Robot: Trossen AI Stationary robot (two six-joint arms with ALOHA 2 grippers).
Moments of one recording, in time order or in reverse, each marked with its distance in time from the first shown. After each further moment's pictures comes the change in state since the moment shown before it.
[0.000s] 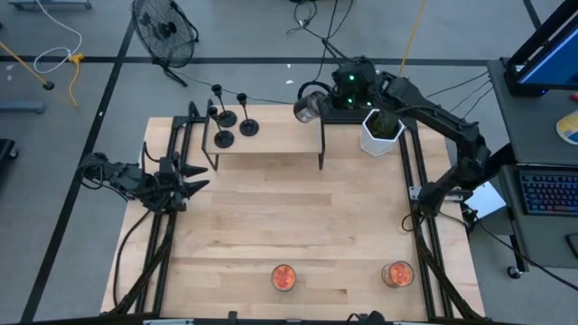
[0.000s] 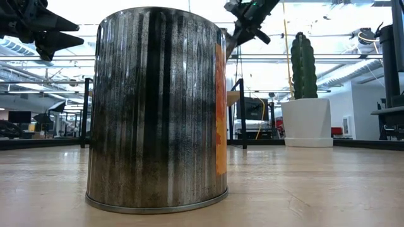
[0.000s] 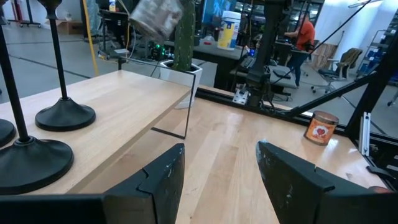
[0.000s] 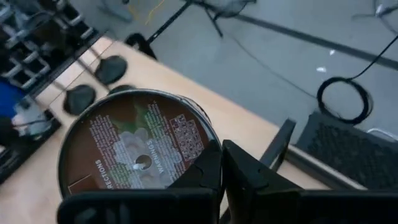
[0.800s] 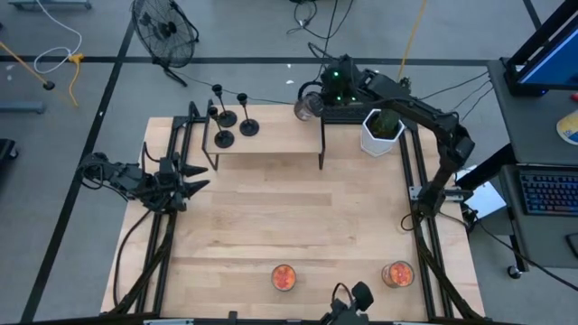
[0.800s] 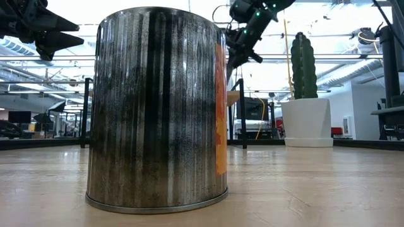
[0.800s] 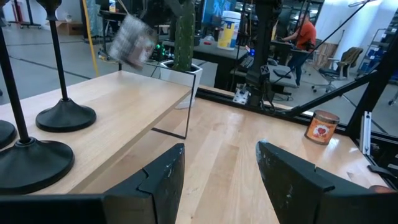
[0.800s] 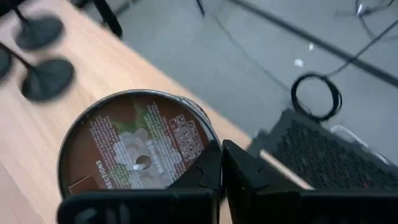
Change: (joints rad) left arm 0.000 0.000 0.000 0.000 -0.001 0.007; right arm -0.092 0.150 -0.001 0.065 -0.002 -0.177
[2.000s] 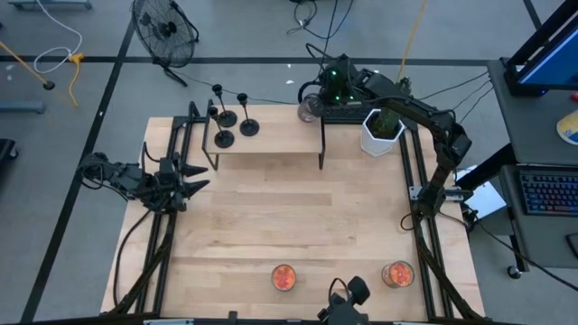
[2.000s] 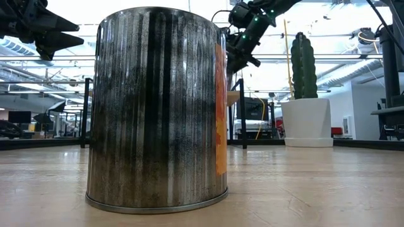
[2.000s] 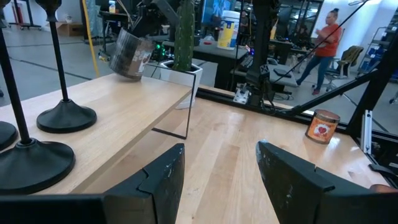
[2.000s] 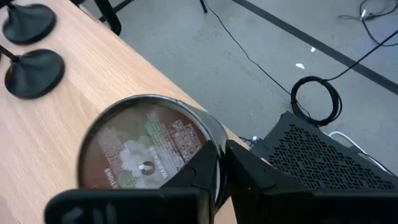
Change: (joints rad) left arm 0.000 0.000 0.000 0.000 0.000 0.007; right arm -0.020 0.031 -0.002 0.021 -0.023 -0.055
